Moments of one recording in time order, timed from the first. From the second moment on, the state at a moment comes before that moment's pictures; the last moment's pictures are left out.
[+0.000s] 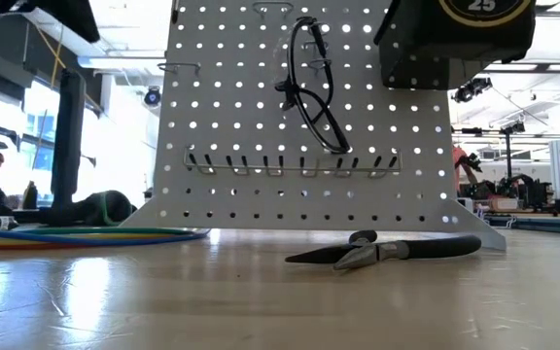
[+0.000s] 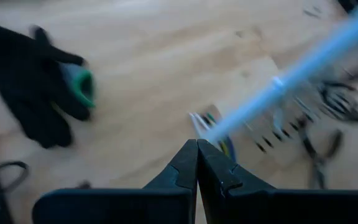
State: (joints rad) left arm -0.55 1.14 1.19 -1.39 -0.68 -1.62; right arm 0.97 1.22 0.97 -0.35 0.35 1.40
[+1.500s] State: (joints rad) left arm -0.72 1.14 1.19 -1.23 -0.64 -1.58; right arm 1.02 1.22 0.97 -0.57 0.52 1.54
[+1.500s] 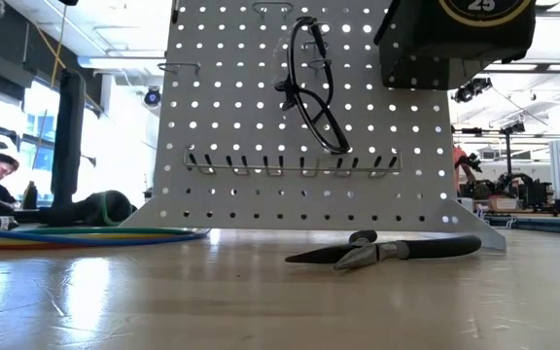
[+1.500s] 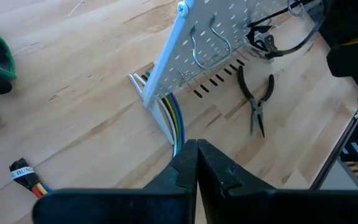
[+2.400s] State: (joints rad) left arm -0.72 1.14 1.19 -1.23 -0.64 -1.57; right arm 1.08 1.65 0.97 -0.12 0.12 1.72
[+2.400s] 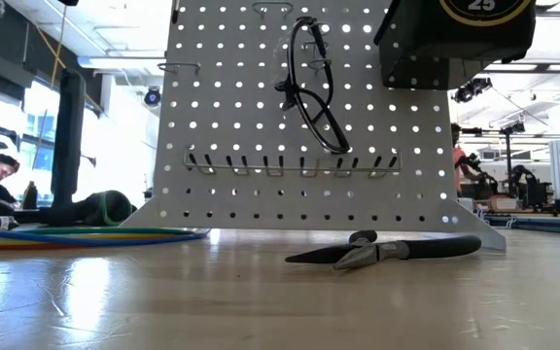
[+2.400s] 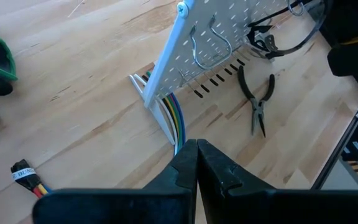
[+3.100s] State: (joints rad) left arm -0.72 1.14 1.19 -1.23 -0.65 -1.57; right arm 1.07 1.72 0.97 0.00 0.13 1.73
